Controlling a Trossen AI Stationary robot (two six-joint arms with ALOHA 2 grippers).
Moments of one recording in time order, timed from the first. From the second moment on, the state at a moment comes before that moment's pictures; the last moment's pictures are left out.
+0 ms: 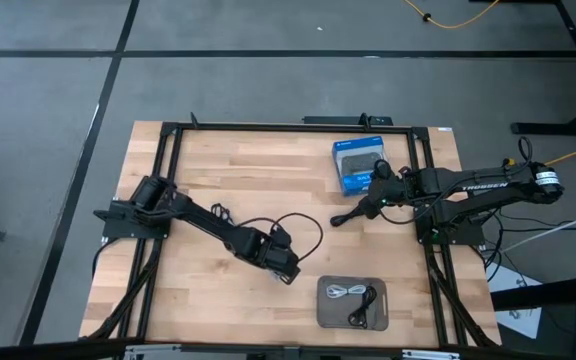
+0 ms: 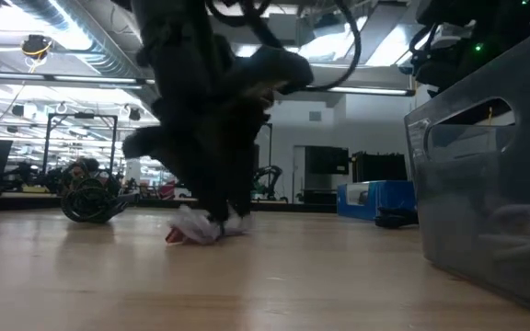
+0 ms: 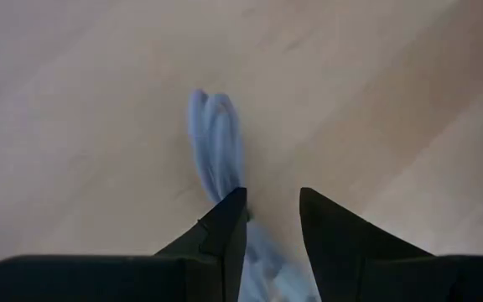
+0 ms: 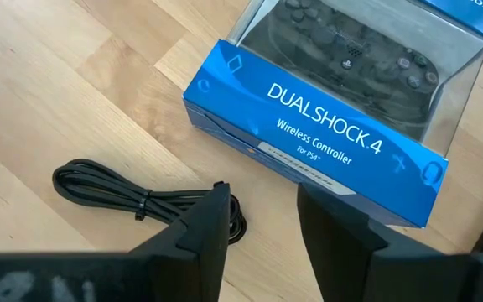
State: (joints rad) left arm -0.34 2.00 1.34 -0.51 -0.22 -1.23; right arm 0.00 1.07 0.77 -0.93 0.44 0.80
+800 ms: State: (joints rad) left arm -0.36 2.03 1.50 -0.73 -0.32 -1.16; right arm 0.00 1.06 0.77 -0.94 0.44 0.78
